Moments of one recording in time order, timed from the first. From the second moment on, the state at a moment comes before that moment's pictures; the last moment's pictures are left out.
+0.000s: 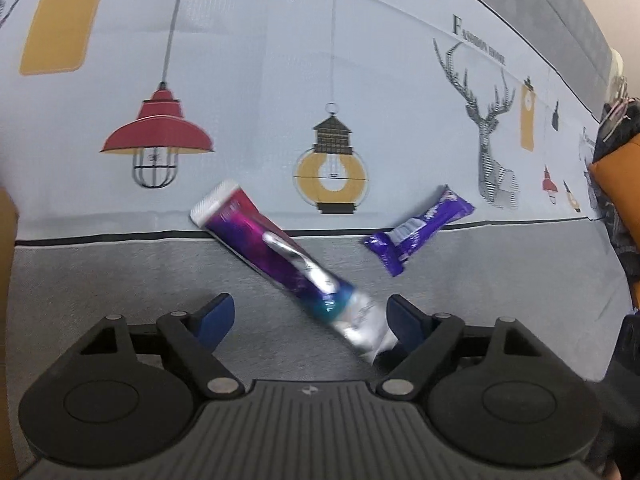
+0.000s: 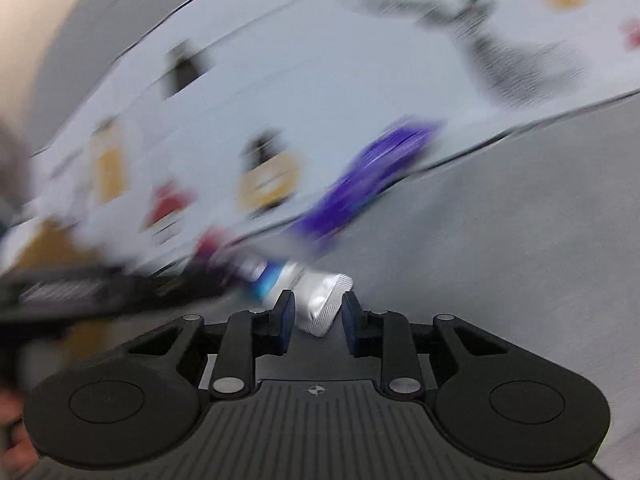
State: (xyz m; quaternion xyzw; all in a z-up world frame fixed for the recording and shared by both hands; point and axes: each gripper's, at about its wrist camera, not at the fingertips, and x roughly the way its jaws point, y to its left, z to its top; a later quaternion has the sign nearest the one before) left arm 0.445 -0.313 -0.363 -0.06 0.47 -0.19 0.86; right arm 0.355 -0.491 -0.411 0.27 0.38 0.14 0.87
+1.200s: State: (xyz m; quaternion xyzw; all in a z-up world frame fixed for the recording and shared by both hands) left arm 0.384 -0.309 -0.361 0.09 0.47 -0.19 0.86; right arm 0.328 -0.485 -0.391 0.16 0.38 0.09 0.90
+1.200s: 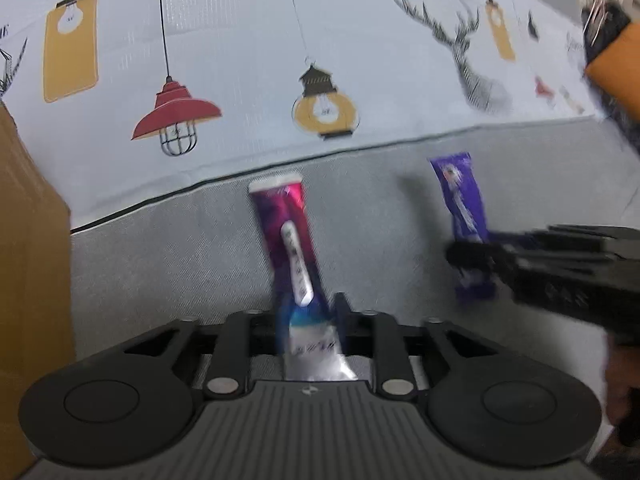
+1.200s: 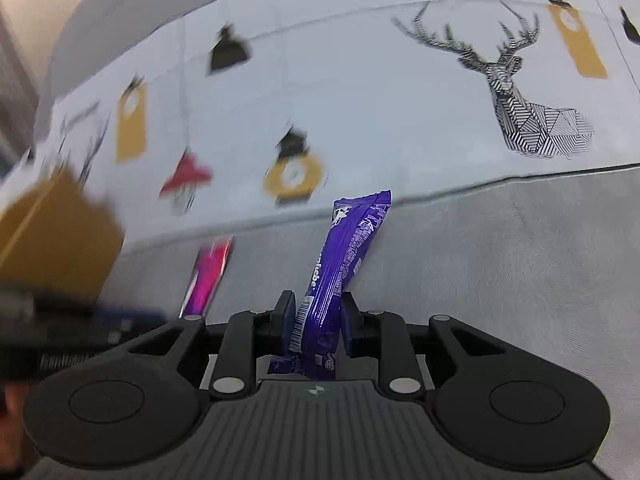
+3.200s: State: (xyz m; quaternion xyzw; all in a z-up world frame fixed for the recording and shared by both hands) left arm 0.151 -0.037 -0.061 -0.02 0.17 -0.19 0.97; right arm 0.140 -0.225 -0.098 0.11 0.11 0.19 0.97
